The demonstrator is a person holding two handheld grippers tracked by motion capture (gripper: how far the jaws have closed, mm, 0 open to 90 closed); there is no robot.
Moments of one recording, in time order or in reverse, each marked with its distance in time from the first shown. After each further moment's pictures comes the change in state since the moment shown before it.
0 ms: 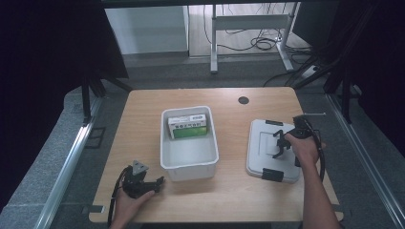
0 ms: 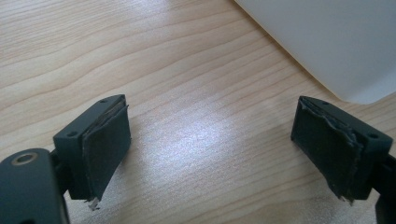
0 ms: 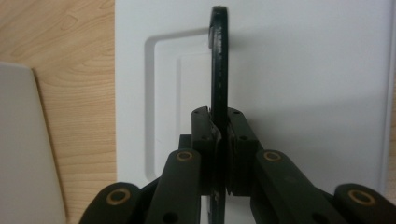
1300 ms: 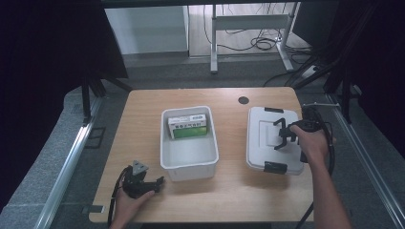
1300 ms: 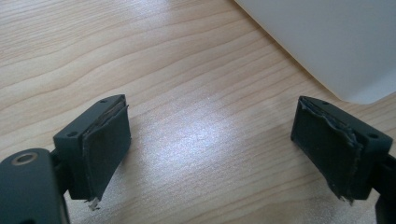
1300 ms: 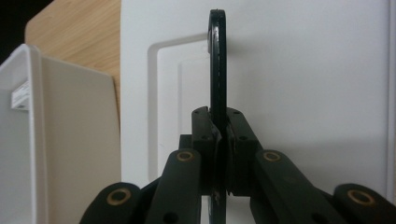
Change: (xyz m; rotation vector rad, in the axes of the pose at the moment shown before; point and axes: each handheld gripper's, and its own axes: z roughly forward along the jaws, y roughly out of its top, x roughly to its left) left arm 0.000 0.000 0.000 0.000 0.000 0.000; right arm 0.032 -0.010 -0.065 -0.107 0.100 -0.051
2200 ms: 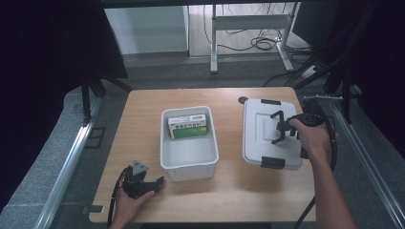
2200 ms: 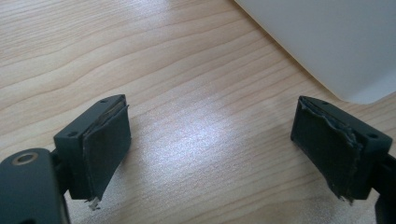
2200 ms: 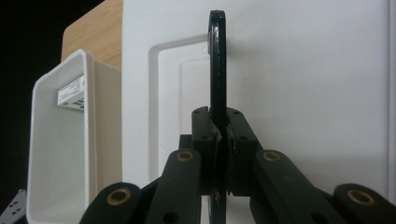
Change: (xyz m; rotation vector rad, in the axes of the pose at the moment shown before) left arm 0.000 0.000 0.000 -0.002 0.002 0.000; right arm 0.026 0.002 -0.025 -0.029 0.058 -0.025
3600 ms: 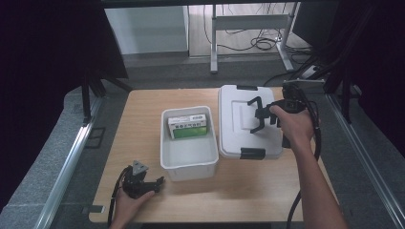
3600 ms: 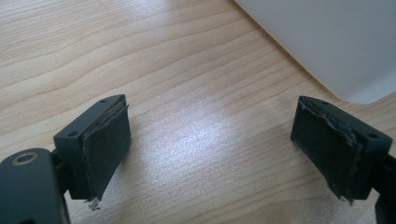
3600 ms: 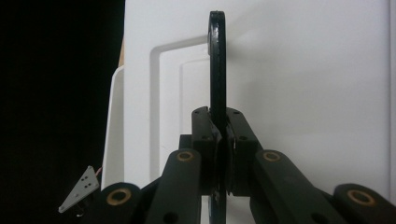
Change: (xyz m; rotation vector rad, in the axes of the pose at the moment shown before) left arm 0.000 0.000 0.000 0.002 -0.001 0.001; right arm 0.084 0.001 -0.011 0.005 0.125 -0.090
